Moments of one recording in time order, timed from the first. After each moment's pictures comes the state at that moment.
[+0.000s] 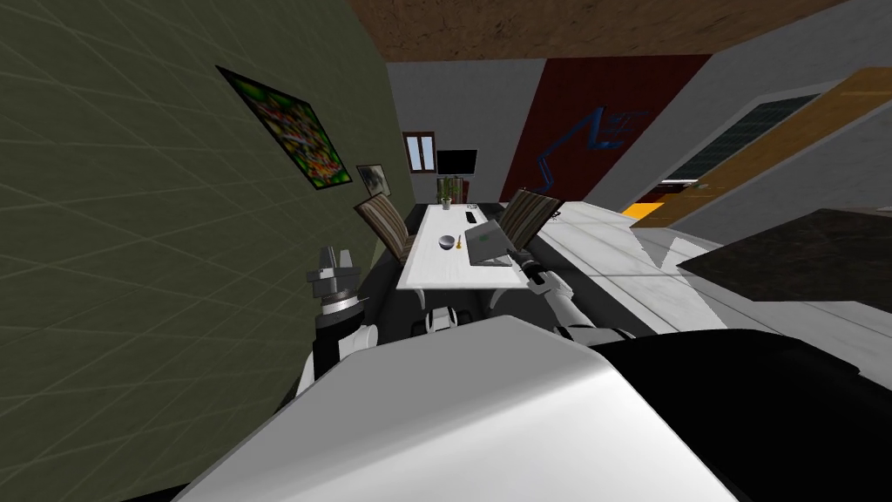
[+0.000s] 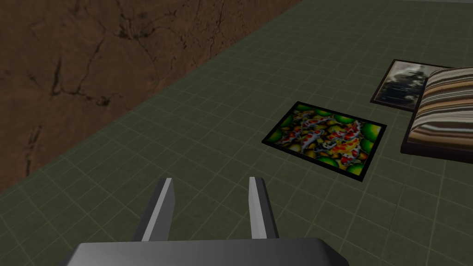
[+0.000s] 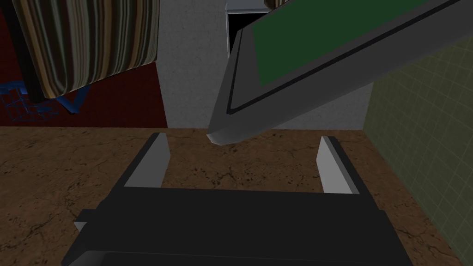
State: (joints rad) left arm 0.54 0.02 -0.02 -2.32 -0.04 -0.43 0.15; right arm 0.01 -0.62 -0.27 -1.09 0.52 -0.30 0.45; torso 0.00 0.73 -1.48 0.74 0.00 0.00
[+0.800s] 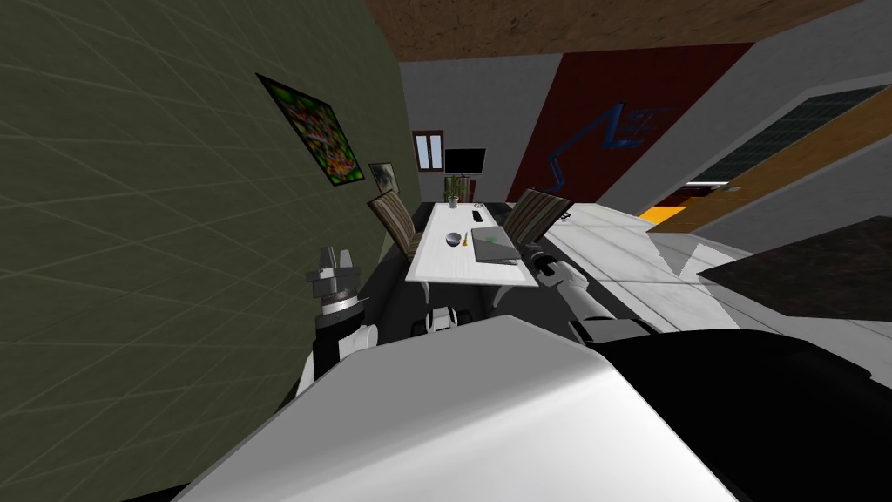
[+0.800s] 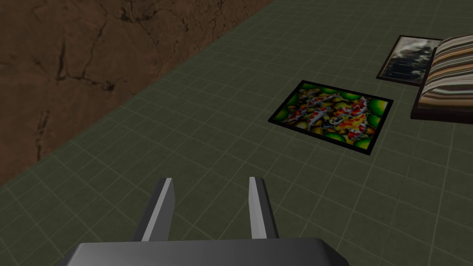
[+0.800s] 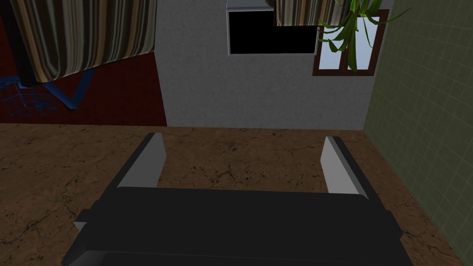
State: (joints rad) left arm 0.54 0.02 -0.02 -2.32 -0.04 -0.43 0.15; right arm -0.01 -0.79 -0.21 -1.09 0.49 -0.21 0.31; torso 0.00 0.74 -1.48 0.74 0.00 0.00
